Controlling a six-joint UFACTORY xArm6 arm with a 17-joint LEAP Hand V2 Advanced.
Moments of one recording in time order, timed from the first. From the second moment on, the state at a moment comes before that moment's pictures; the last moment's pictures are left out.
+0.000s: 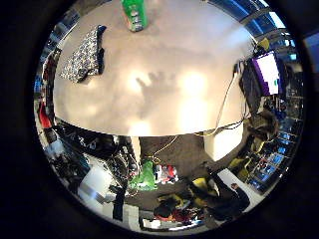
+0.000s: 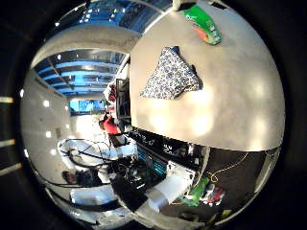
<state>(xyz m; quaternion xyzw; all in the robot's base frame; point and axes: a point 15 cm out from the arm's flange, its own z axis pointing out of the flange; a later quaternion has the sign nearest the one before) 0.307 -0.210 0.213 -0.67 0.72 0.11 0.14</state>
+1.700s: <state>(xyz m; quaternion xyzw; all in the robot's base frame) 0.445 -0.241 0.174 -0.38 0.69 0.18 0.59</state>
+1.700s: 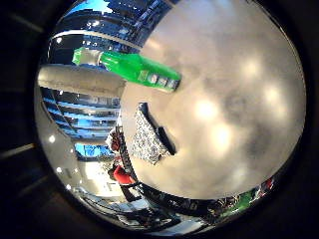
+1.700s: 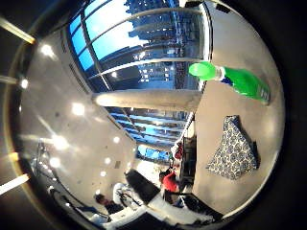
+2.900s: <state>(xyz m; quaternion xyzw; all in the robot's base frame) 0.565 -0.220 0.107 -0.40 0.71 0.21 0.54</state>
